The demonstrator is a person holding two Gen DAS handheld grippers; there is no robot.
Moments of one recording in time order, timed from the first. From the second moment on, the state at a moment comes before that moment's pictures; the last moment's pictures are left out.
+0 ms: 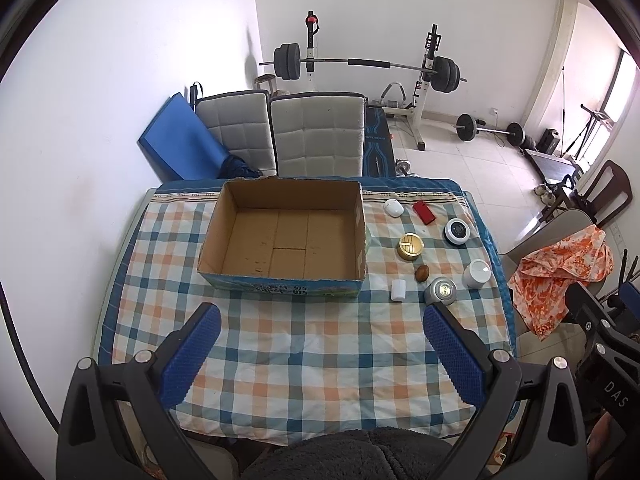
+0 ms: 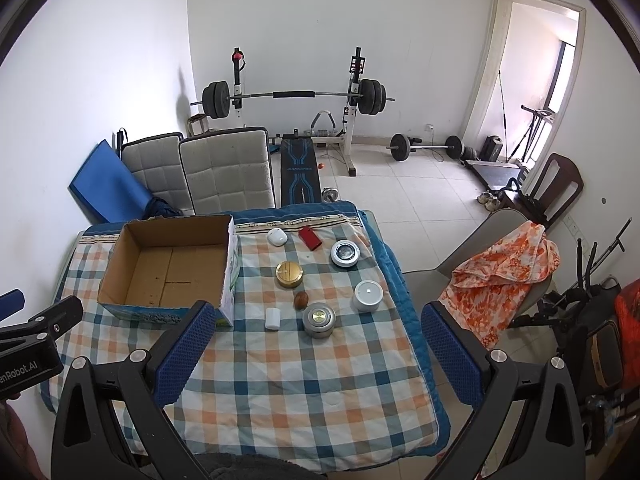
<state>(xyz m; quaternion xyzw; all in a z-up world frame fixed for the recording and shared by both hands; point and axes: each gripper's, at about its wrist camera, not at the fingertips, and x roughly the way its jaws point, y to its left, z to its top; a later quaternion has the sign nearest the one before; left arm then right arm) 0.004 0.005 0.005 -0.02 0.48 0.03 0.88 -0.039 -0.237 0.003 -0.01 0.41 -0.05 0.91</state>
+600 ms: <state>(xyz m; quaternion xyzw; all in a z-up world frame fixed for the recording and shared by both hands) 0.008 0.001 0.012 -0.01 0.47 0.03 0.88 -0.035 -0.232 0.012 -0.01 0.40 -0.05 0.92</state>
